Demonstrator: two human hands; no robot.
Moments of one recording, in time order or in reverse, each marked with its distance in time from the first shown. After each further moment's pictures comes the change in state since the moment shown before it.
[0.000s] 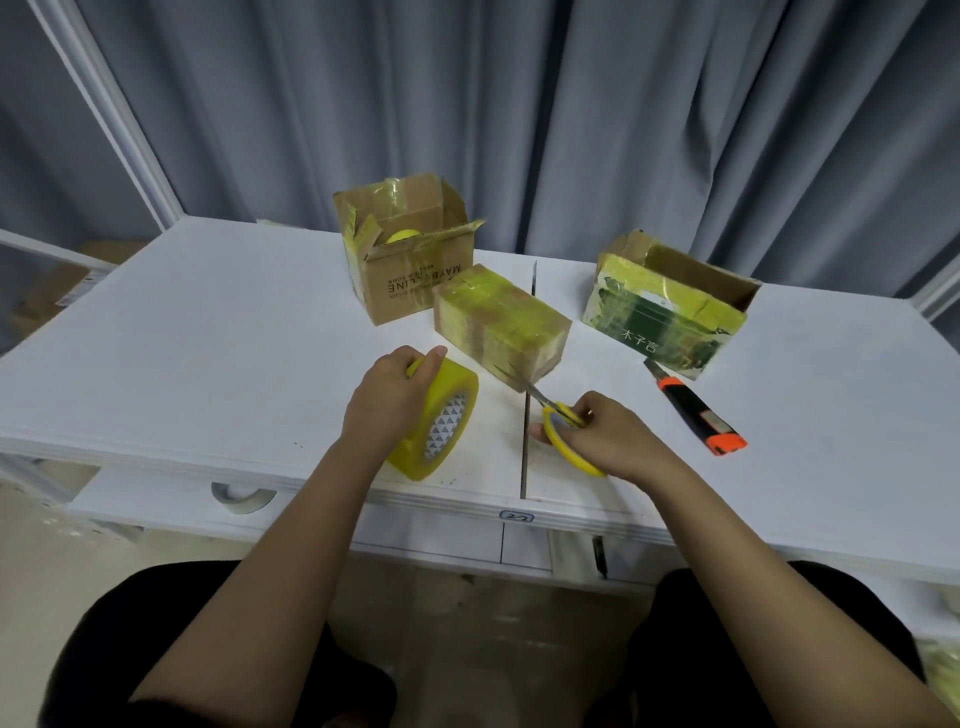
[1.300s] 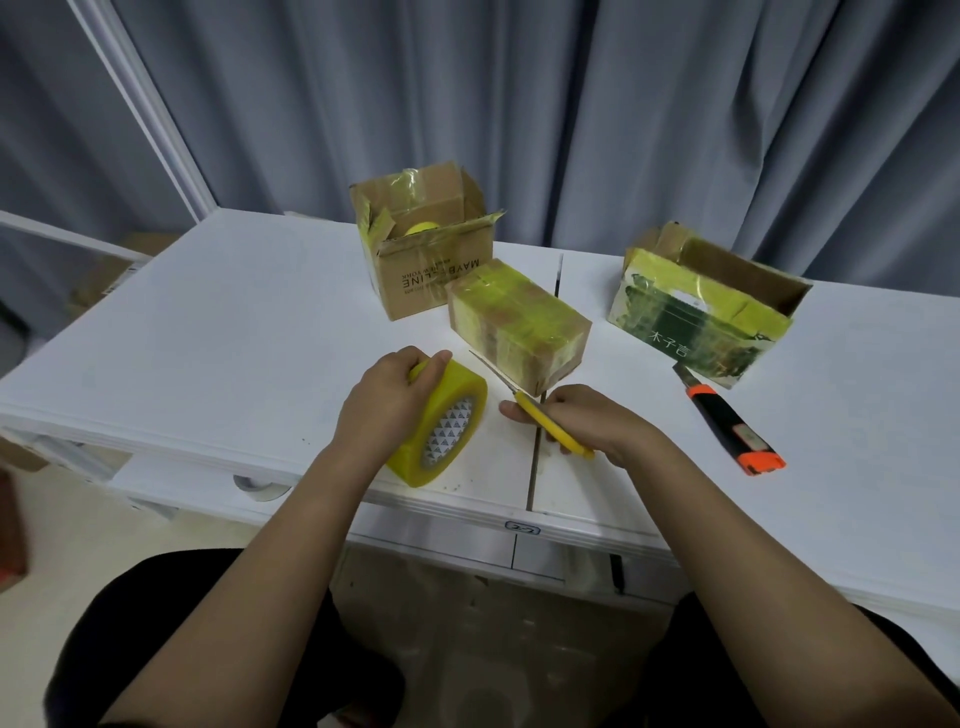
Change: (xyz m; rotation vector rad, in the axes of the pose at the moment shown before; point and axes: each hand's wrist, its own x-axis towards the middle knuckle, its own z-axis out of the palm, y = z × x) left_hand -0.006 0.005 -0.004 0.121 0.019 0.012; right_hand 0.047 -0.024 0.007 0.019 -0.257 -0.009
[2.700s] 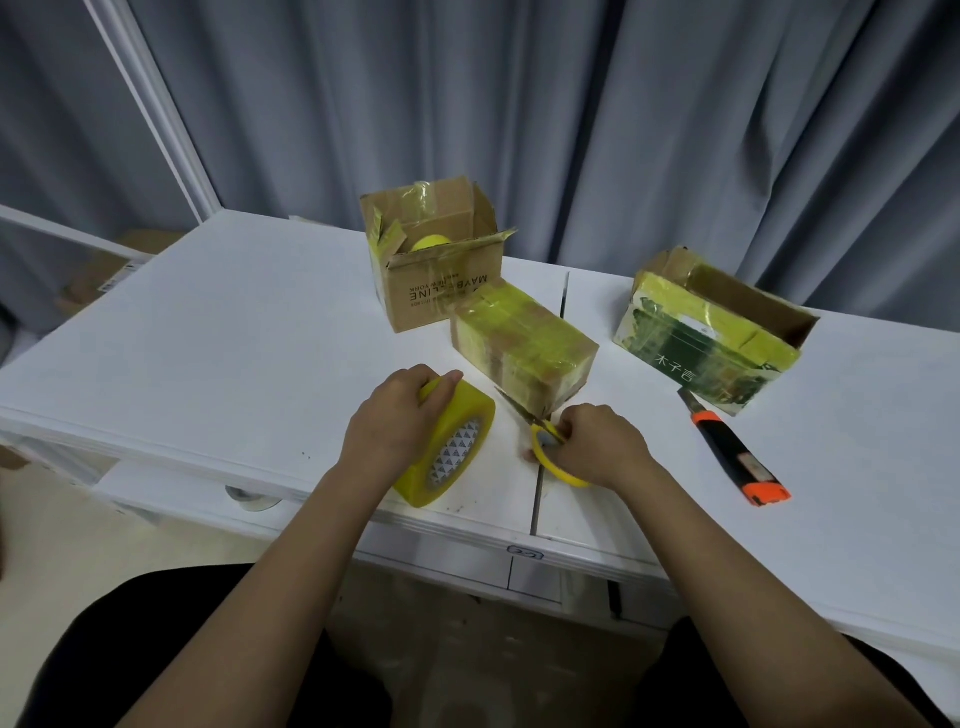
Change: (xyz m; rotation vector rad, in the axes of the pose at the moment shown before) left_hand 0.006 -0.003 0.002 0.047 -0.022 -0.017; right_hand 0.024 0.024 0.004 -0.653 0.344 -0.133
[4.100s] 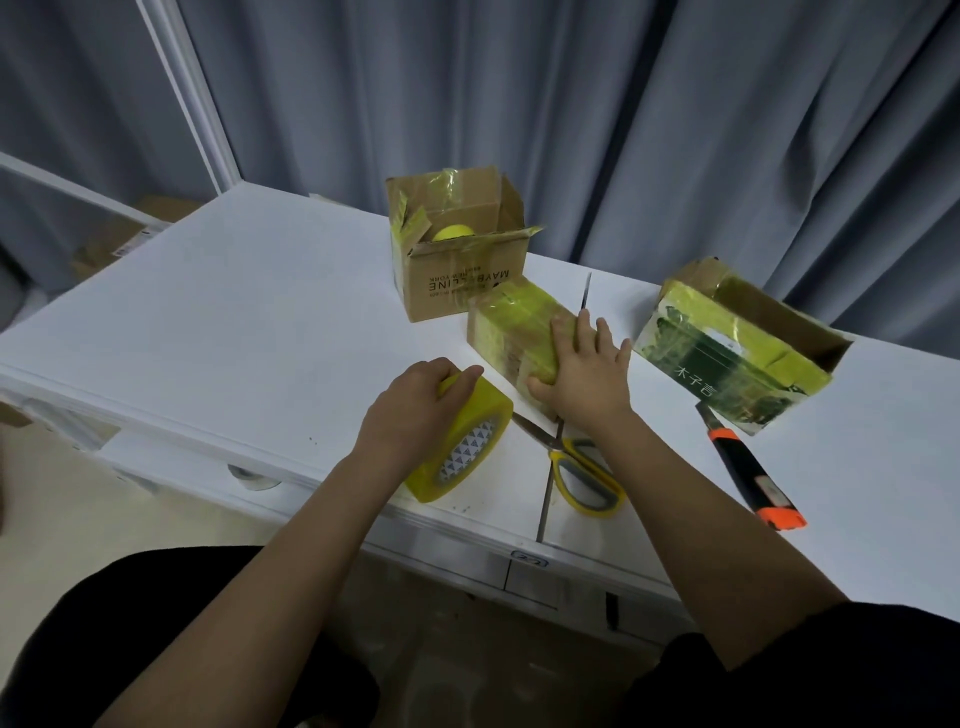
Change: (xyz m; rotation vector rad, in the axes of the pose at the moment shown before) left_hand 0.004 -0.002 0.003 -0.059 -0.031 0.017; right_hand 0.074 -0.022 -0.003 -0.309 0.175 -0.087
